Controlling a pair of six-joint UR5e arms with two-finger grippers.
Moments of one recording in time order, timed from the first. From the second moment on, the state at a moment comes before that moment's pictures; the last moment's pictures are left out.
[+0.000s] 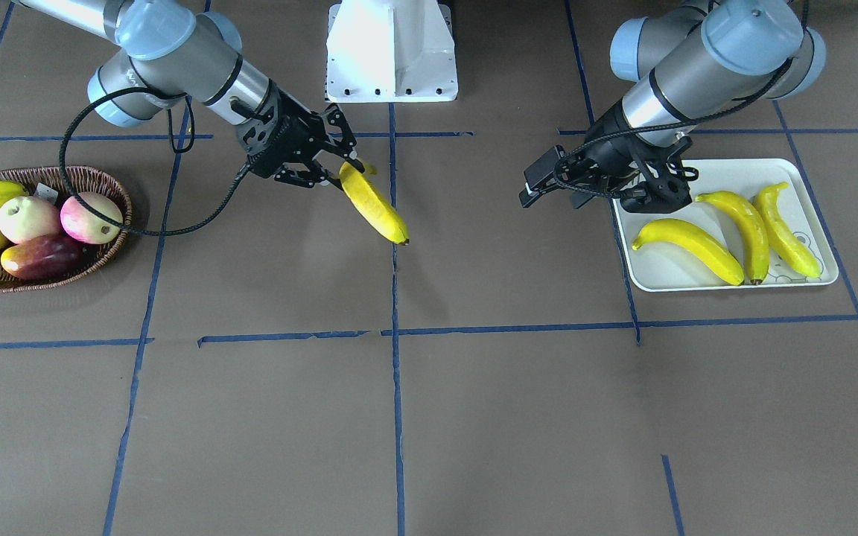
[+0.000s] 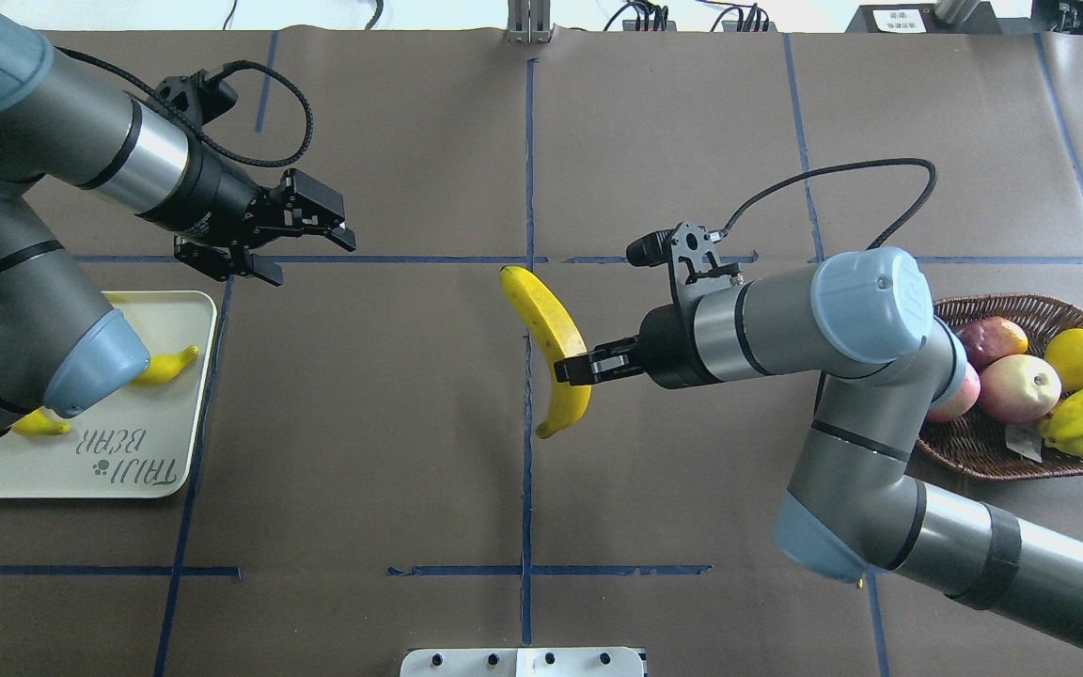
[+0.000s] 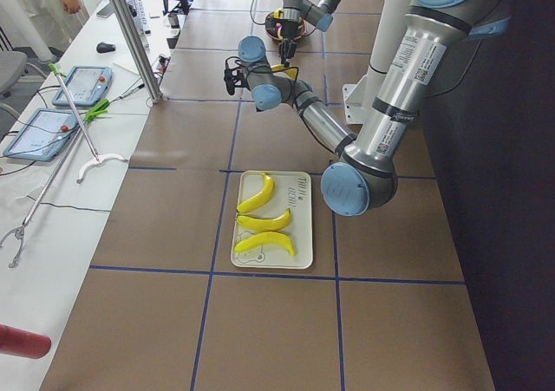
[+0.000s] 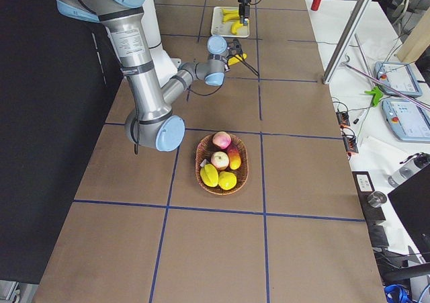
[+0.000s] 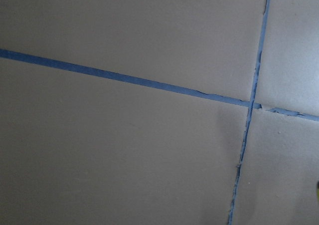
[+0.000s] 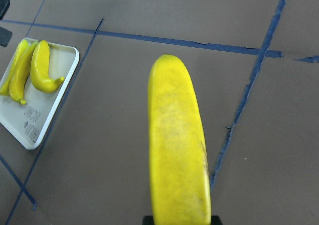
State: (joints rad) left arm -0.86 -2.00 -1.81 -2.03 -2.31 -1.47; right arm 0.51 -1.14 1.76 -0.73 1.94 1.16
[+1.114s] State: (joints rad) left arm -0.67 -2.07 -1.78 -2.16 -2.07 -1.74; right arm 0.39 -1.00 1.74 -0.73 1.70 1.51
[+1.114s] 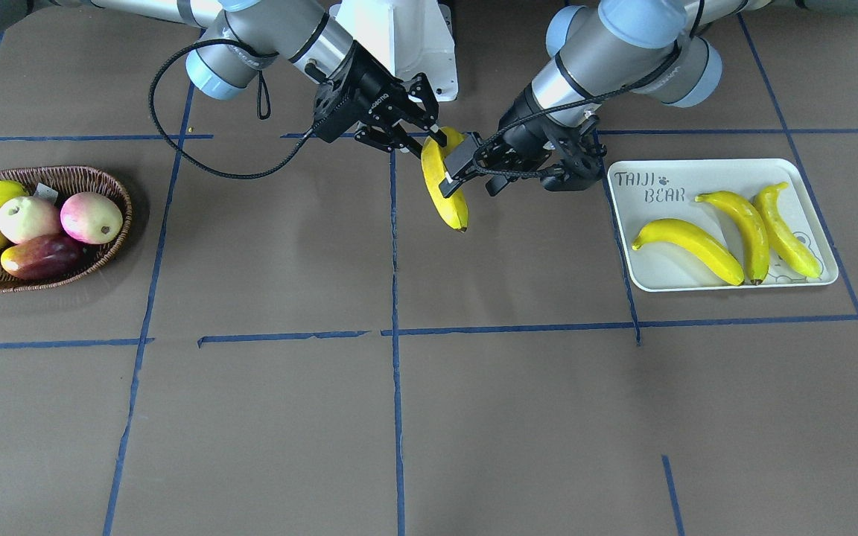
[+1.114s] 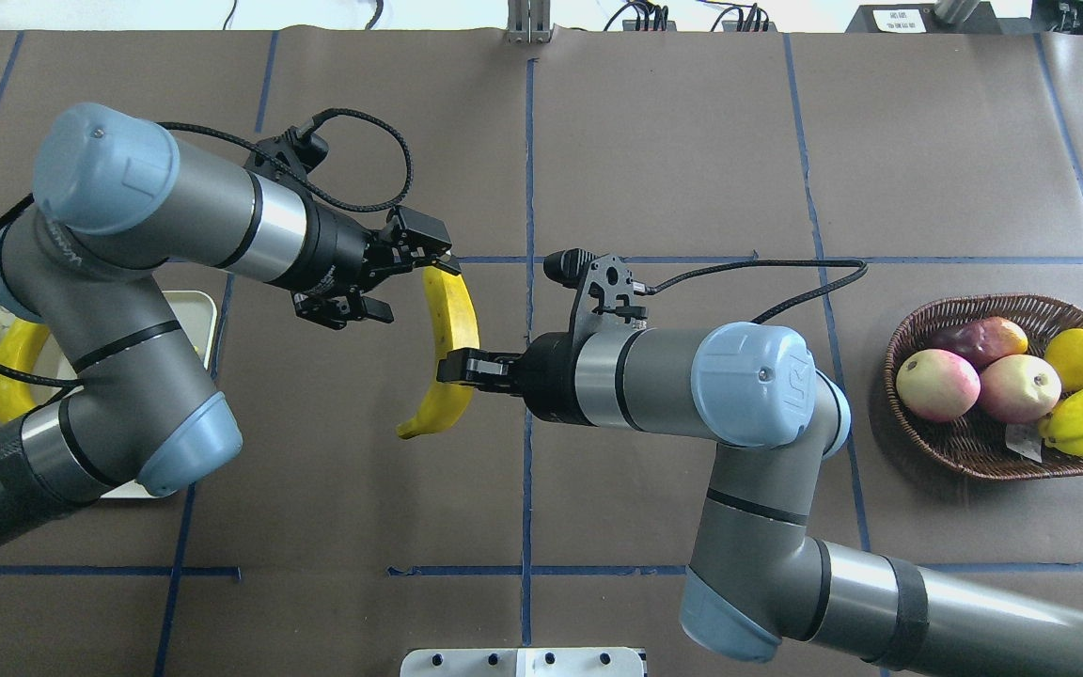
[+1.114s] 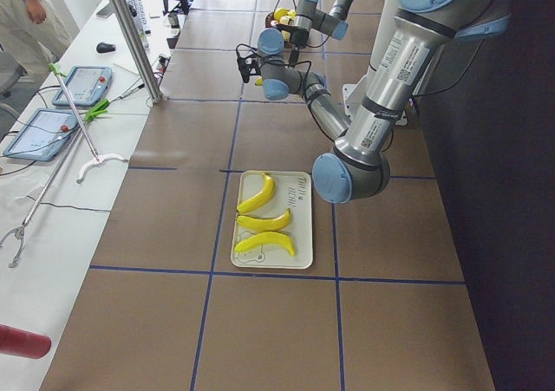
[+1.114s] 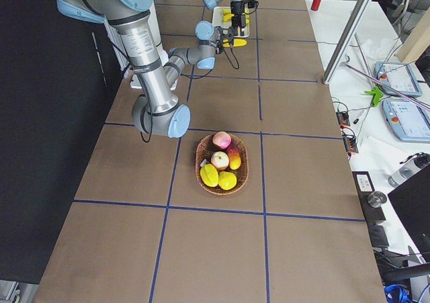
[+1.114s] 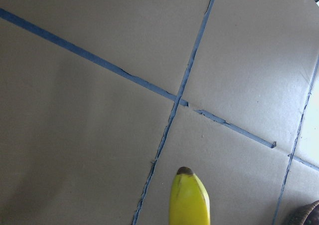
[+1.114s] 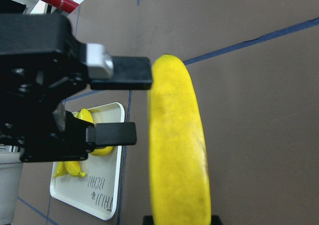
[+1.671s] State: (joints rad) left arm -0.62 -2.10 -1.77 -2.15 -2.02 -1.74; right arm 0.38 -0.99 1.73 -0.73 1.70 1.51
